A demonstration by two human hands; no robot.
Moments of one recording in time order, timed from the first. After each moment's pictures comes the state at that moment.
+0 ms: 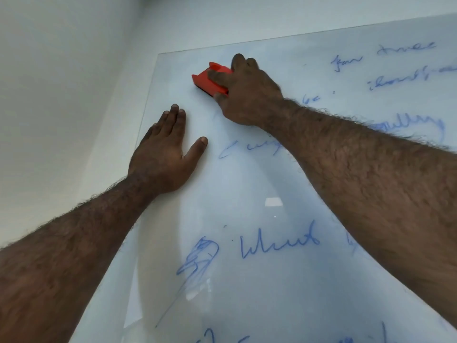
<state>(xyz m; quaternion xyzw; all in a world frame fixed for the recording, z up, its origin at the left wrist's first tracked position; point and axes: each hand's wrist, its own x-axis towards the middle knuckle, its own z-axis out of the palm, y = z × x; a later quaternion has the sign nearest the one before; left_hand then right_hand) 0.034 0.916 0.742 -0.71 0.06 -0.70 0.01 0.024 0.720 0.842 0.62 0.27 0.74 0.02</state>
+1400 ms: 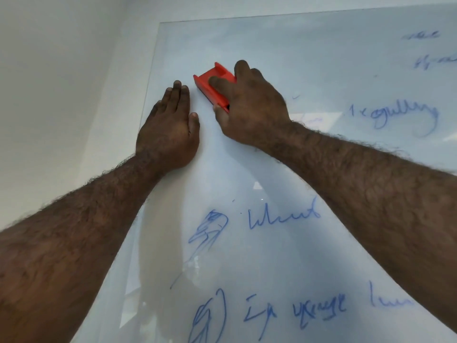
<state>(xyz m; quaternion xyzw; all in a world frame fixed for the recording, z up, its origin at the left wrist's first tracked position) 0.031 0.915 0.735 -0.69 0.08 -0.71 0.00 0.020 0.738 0.763 0.59 0.26 0.76 0.02</state>
